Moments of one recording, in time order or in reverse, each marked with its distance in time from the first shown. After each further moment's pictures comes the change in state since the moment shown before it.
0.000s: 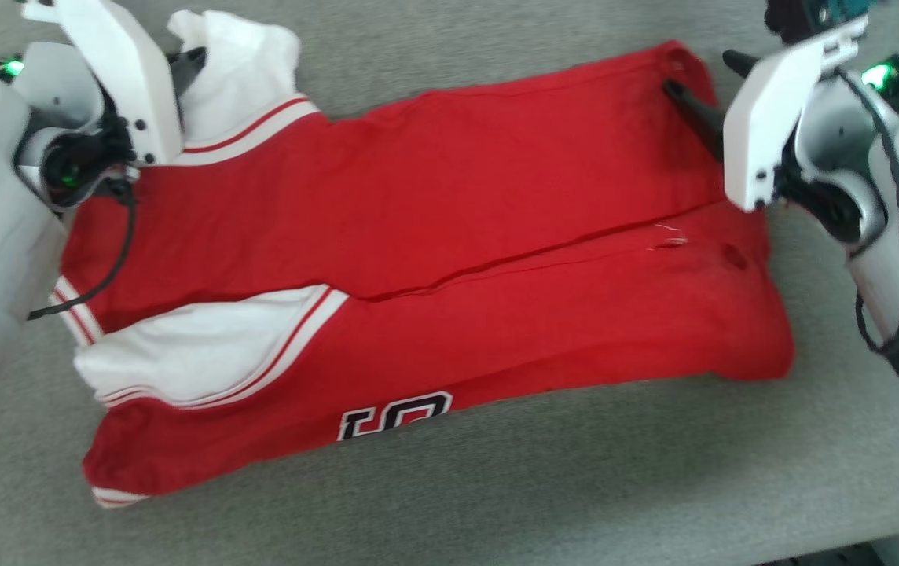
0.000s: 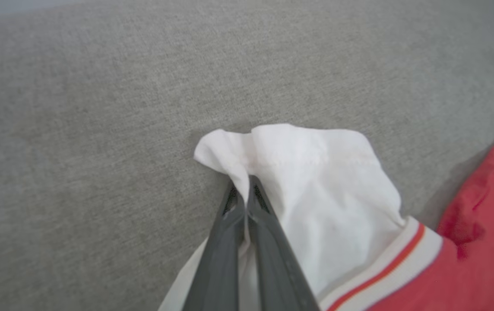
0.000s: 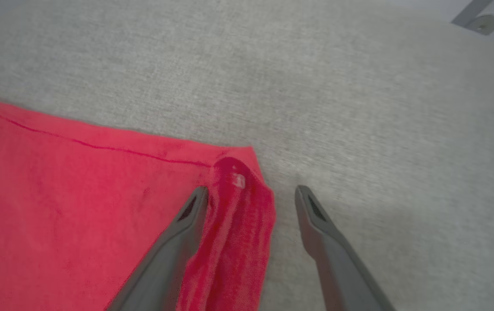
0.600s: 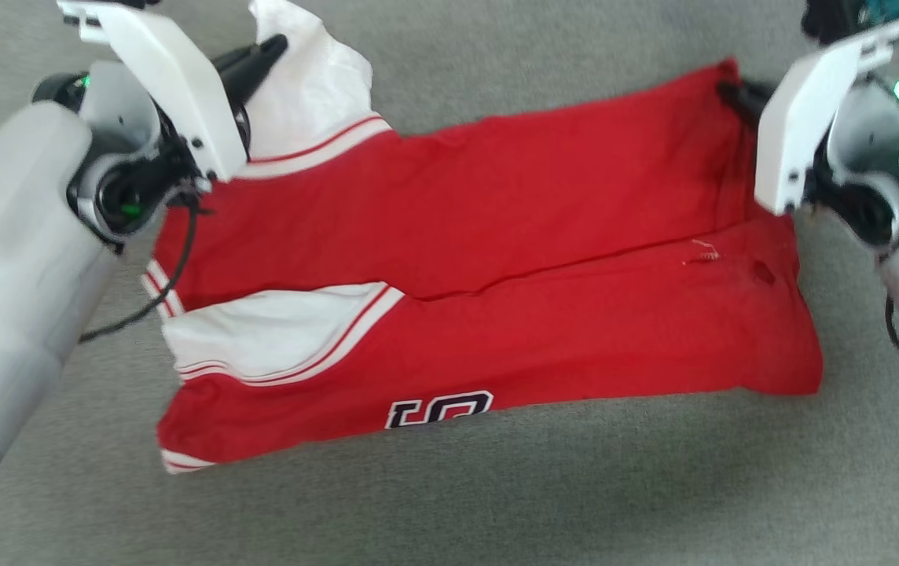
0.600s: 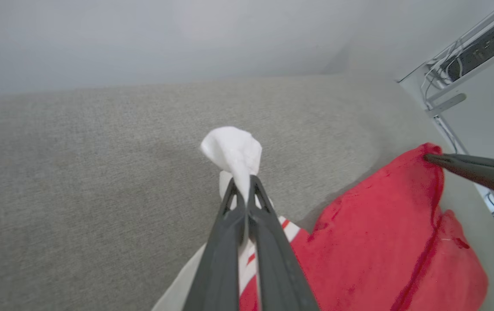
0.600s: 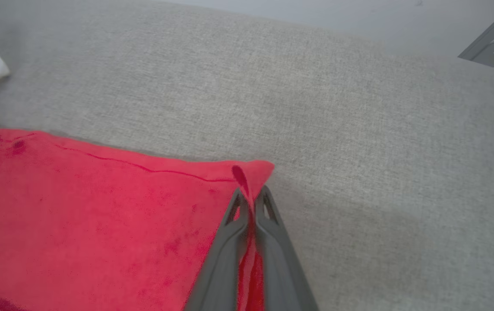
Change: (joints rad) left arm 0.074 -0.017 0.011 -0.183 -0.129 -0.008 -0.171; right arm -0.063 -0.058 0.101 0.135 0.176 0.000 -0.035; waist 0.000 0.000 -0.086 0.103
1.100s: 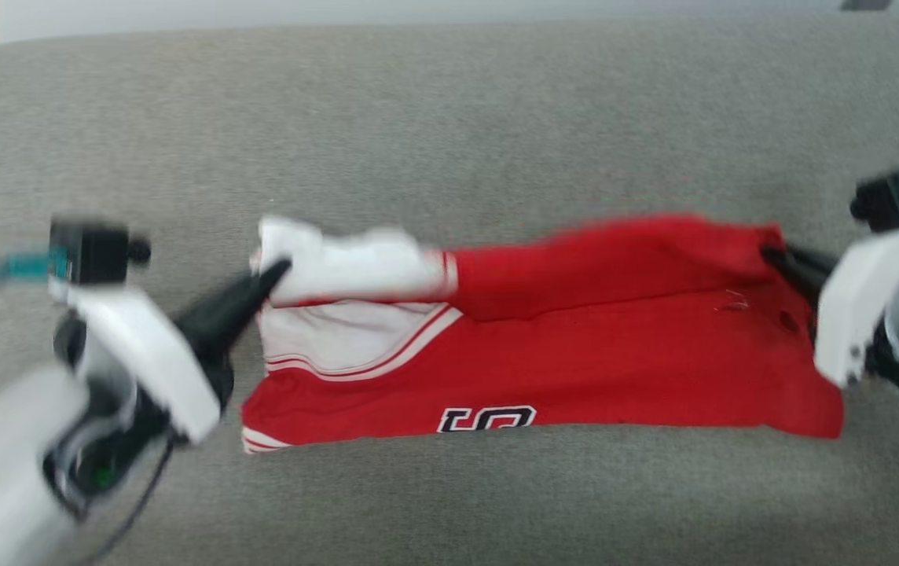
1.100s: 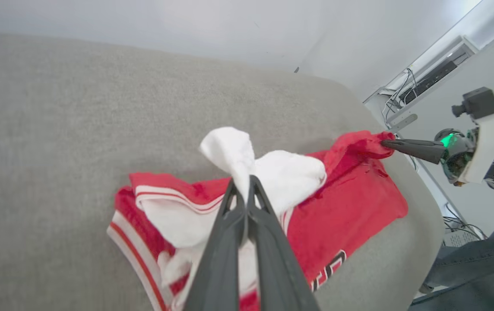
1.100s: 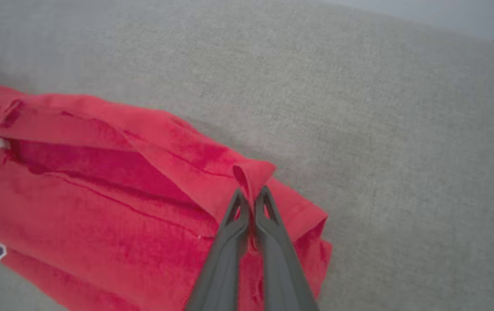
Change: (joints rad) left arm 0.467 0.301 -0.046 -0.519 -0.098 0.000 -0.290; right arm 0.427 -0.218 -0.061 -0.352 0.086 0.000 -0.026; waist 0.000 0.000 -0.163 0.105
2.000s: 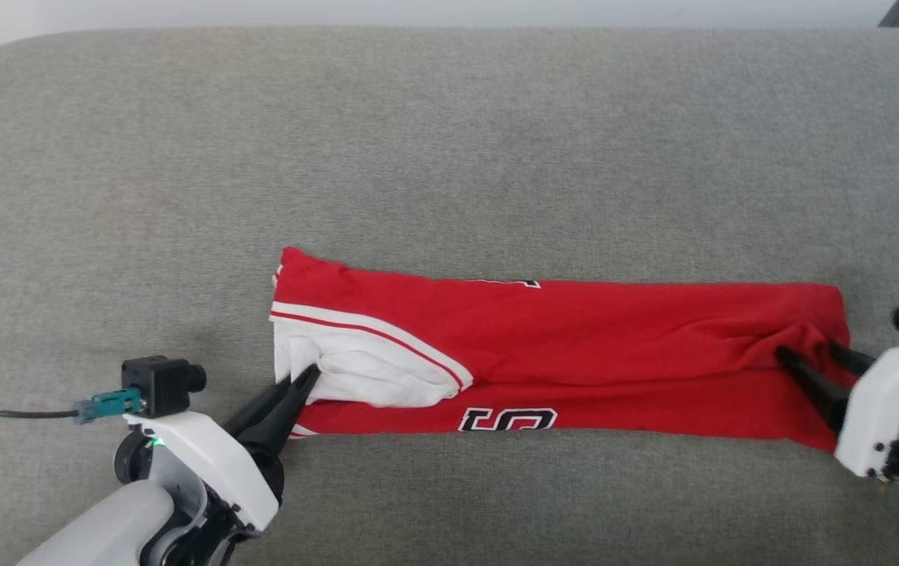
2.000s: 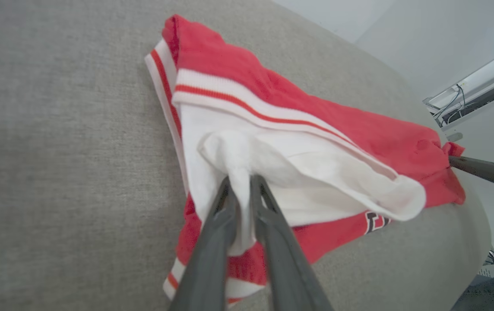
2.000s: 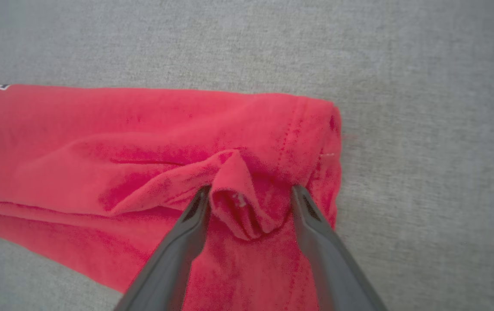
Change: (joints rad) left arm 0.226 -0.187 -0.009 0.212 0.113 0.016 -0.193; right arm 0.362 0.145 -0.381 -0.121 -0.129 0.000 0.095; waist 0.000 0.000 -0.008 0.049
